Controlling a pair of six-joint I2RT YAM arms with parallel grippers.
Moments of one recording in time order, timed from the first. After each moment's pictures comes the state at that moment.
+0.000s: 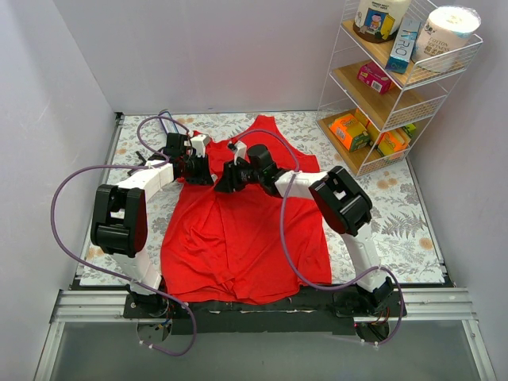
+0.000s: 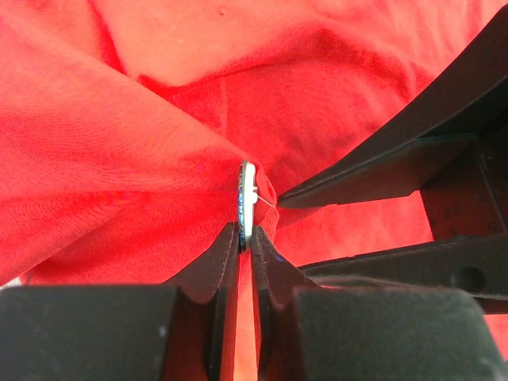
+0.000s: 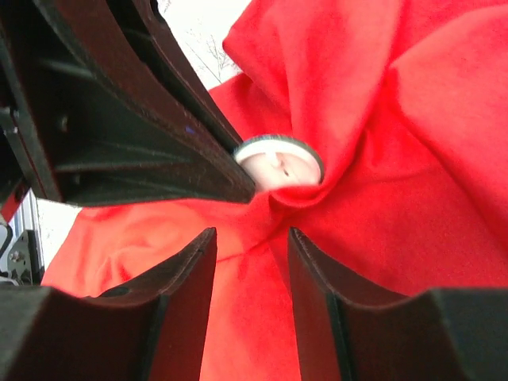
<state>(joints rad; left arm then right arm) -0.17 1.75 1.16 -0.34 0.42 -0.05 0.74 2.20 1.40 0.38 -0.55 0.44</state>
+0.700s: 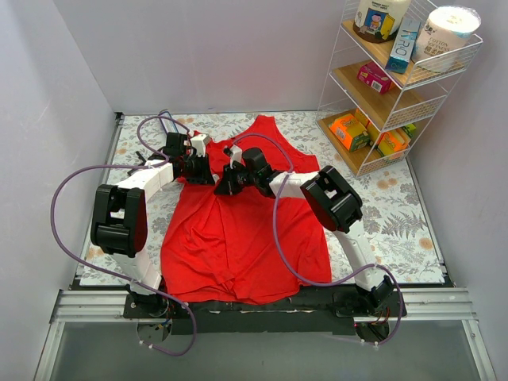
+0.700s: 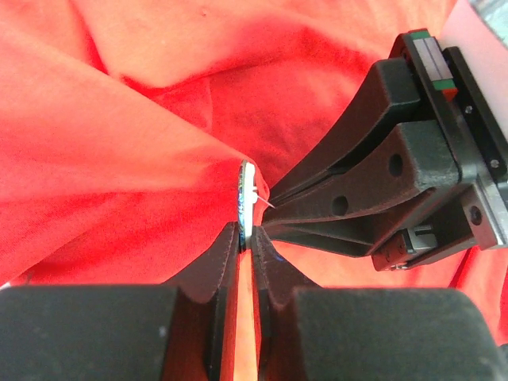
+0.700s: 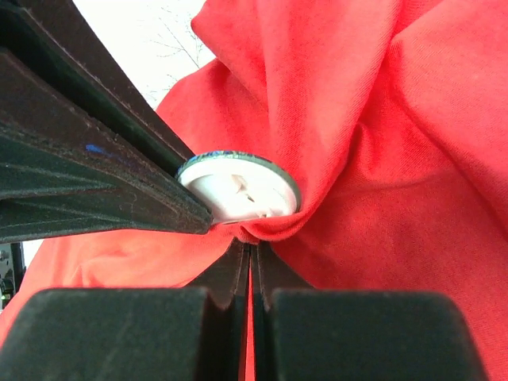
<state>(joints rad) -0.17 1.75 1.16 -0.34 0.45 -0.06 0.75 2.31 1.50 0.35 -0.57 0.44</state>
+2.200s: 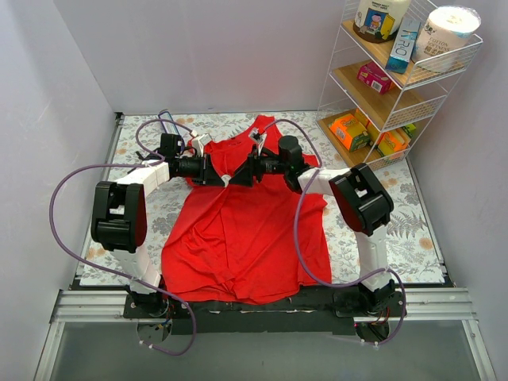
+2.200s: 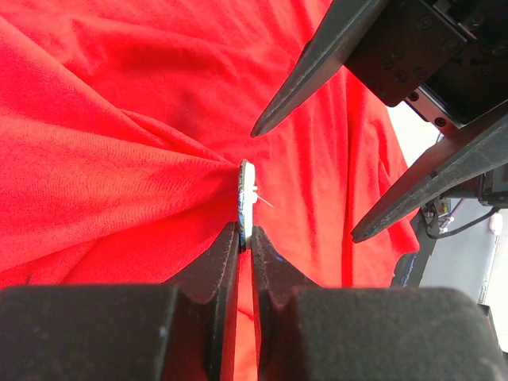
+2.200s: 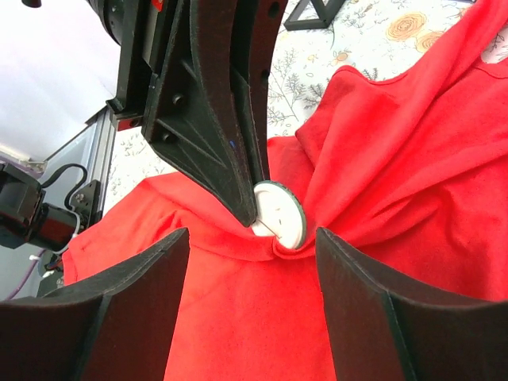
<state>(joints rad) -0.12 1.79 1.15 -0.30 0.93 -0.01 0.58 2.08 1.24 0.68 -0.90 0.43</state>
